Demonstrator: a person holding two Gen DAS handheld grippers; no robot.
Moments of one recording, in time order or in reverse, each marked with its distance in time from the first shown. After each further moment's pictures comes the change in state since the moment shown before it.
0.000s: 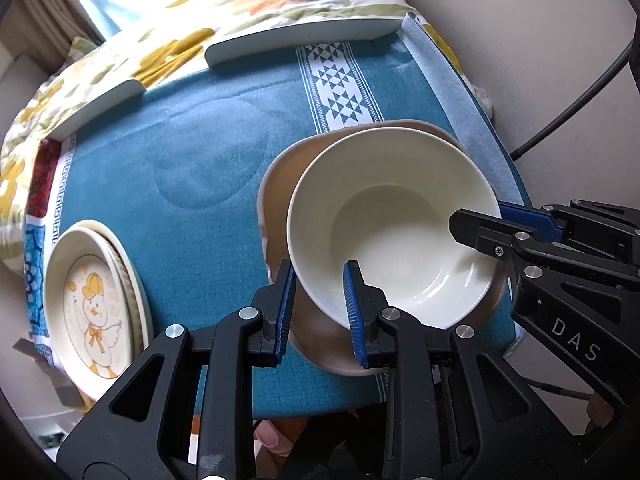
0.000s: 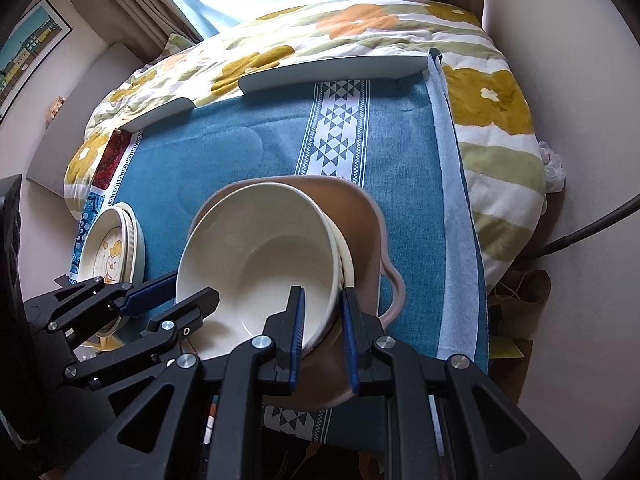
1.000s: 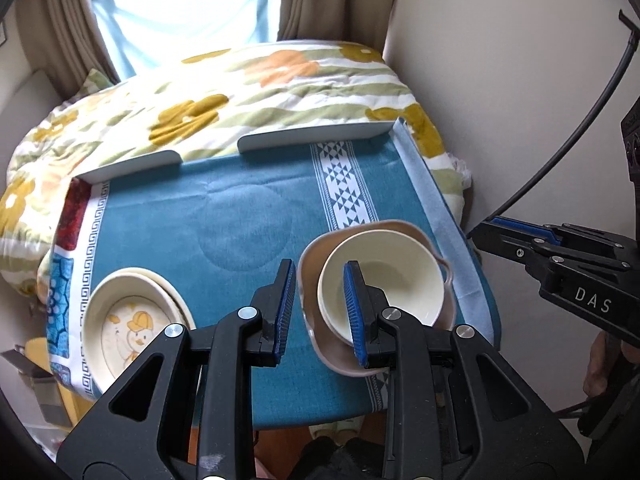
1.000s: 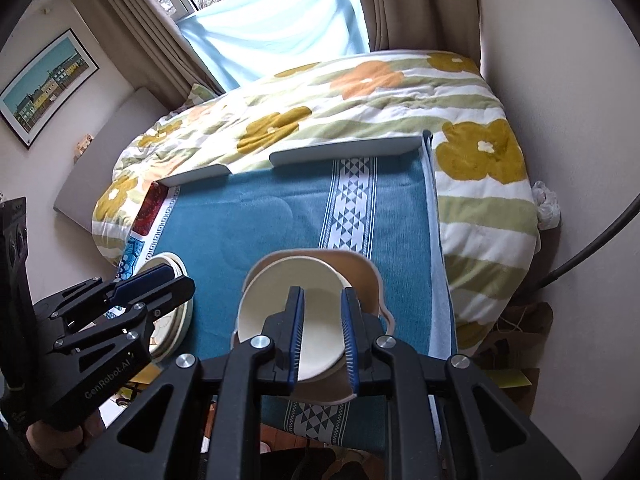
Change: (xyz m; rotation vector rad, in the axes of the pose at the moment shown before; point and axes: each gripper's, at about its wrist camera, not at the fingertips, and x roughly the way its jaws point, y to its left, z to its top) left arm -0.107 0.036 0.014 -0.040 -0.237 -0.069; right arm -0.090 0.001 0.010 0.025 -0.224 0.082
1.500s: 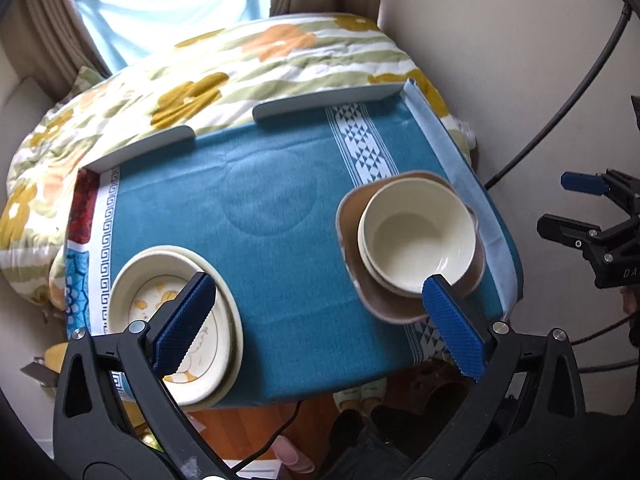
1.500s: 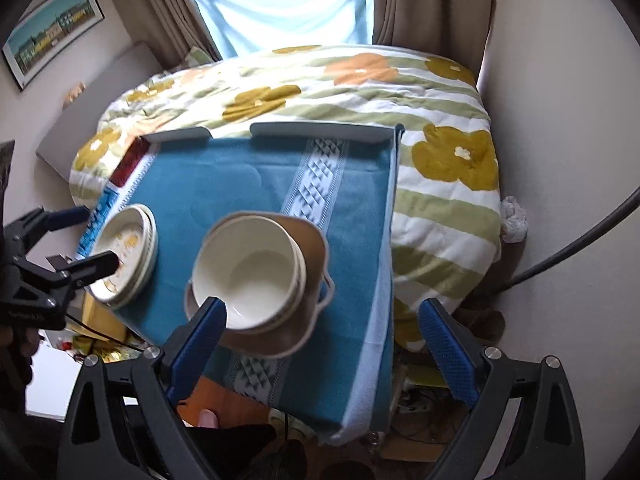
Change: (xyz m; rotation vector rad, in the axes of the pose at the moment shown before) left arm 0.006 0.034 -0.022 0.086 0.134 0.016; right arm 0.001 -0.019 -0.021 -0.174 0.144 -0.157
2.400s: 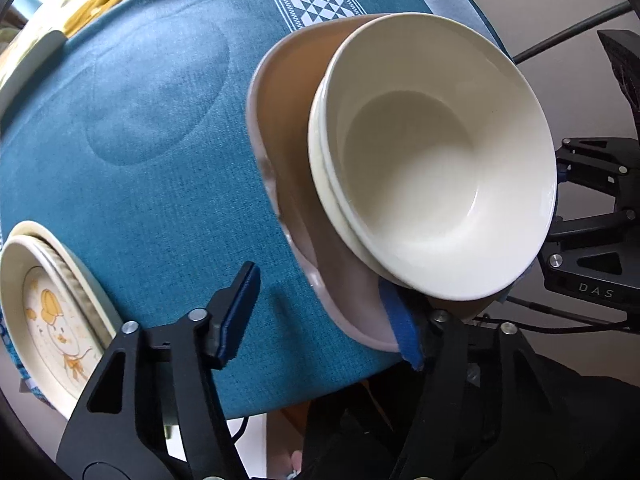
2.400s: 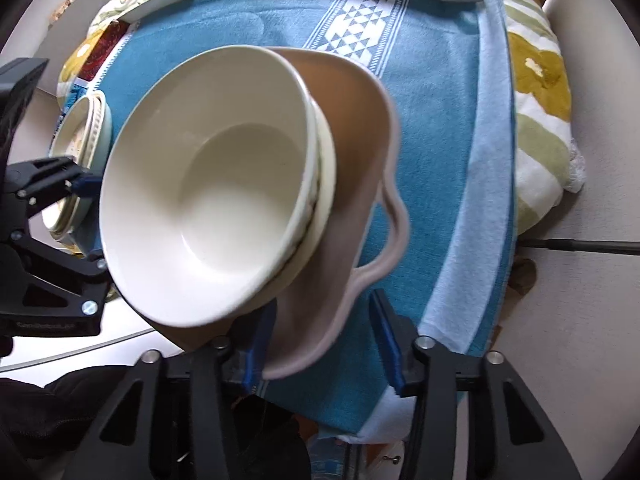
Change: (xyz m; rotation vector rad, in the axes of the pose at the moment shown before) left arm 0.150 -0.026 -0.012 0.078 0.396 -0.180; right arm 0.131 0.017 -0.015 -0.068 0.396 0.127
